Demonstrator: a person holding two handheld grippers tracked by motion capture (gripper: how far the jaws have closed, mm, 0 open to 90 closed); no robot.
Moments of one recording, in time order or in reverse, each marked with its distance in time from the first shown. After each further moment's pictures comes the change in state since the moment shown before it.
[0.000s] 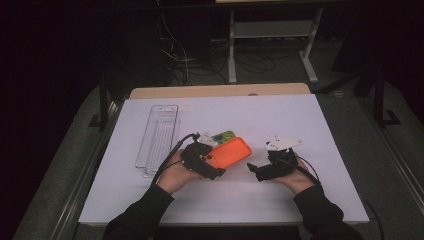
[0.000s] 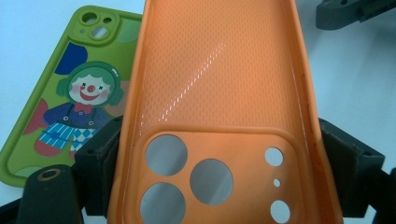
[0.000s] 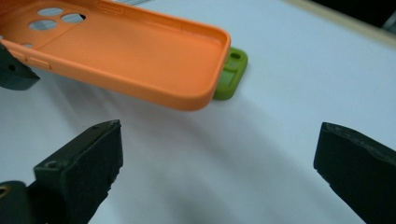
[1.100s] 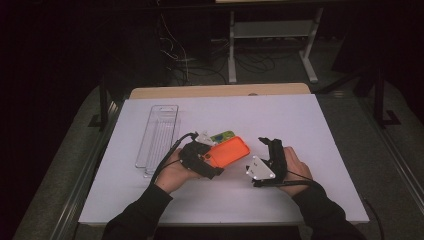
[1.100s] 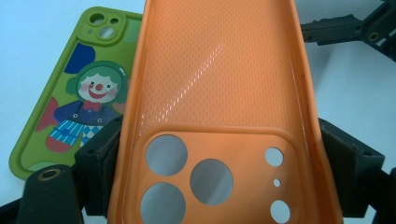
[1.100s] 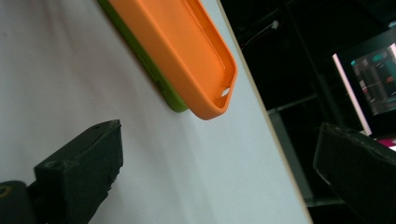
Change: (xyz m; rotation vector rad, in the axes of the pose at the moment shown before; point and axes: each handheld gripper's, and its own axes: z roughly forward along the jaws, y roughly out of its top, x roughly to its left) left arm 0.004 0.000 -0.005 -0.005 0.014 0.022; right arm 0.043 -0.001 0.006 -0.026 -0.347 -0.732
